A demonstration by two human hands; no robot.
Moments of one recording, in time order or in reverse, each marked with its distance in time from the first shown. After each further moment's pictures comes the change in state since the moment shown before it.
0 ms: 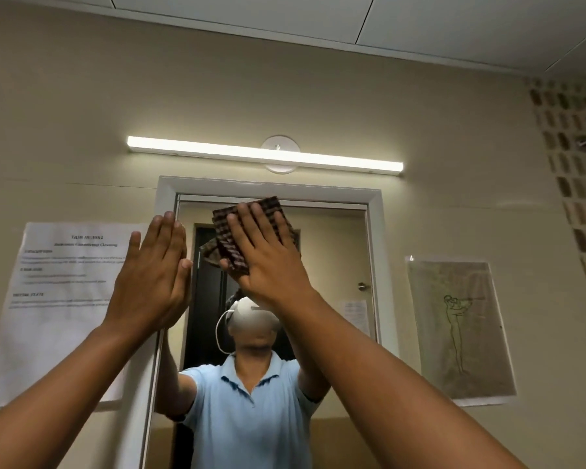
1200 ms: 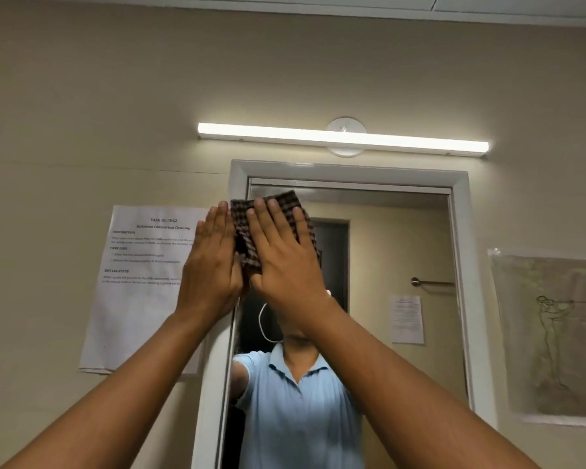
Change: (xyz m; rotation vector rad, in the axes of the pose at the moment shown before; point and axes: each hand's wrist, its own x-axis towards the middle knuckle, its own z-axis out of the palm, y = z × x) left_hand -0.012 -0.011 -0.004 -0.221 0.074 -0.062; right_hand 0.020 -0.085 0.012 0.078 0.010 -0.021
